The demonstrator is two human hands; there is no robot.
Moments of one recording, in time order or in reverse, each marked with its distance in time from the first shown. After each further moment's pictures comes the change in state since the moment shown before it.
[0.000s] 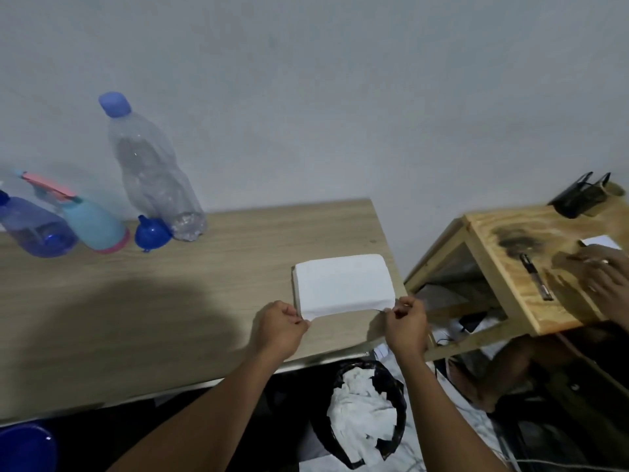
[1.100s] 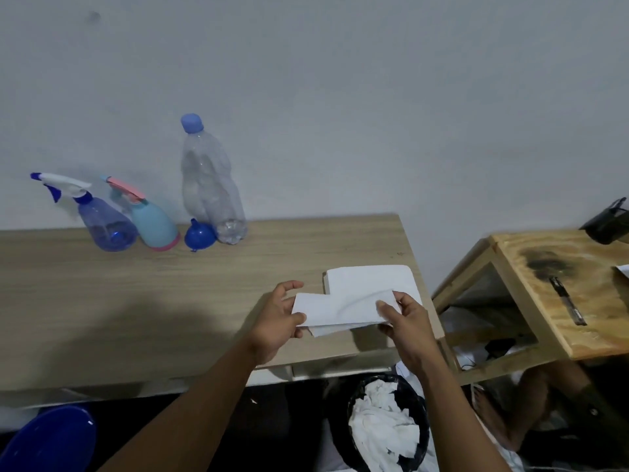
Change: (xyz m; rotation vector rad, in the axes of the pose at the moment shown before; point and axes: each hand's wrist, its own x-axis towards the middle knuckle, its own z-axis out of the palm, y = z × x) left_hand -0.017 -0.006 -0.078 -0.435 -0.311 0.100; right_hand -0.058 -0.055 -0.006 0.442 -0.492 -0.015
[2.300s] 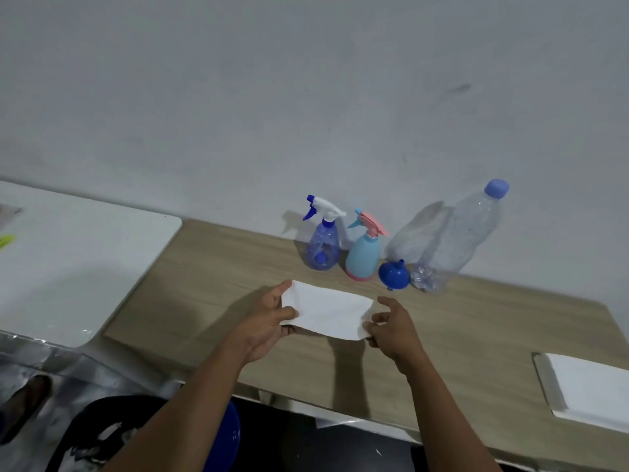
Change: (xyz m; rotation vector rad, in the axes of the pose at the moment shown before) left_hand -0.092 0.016 -0.459 -0.364 0.199 0.025; right_hand -0.050 0.028 0.472 -0.566 -0.249 -0.045
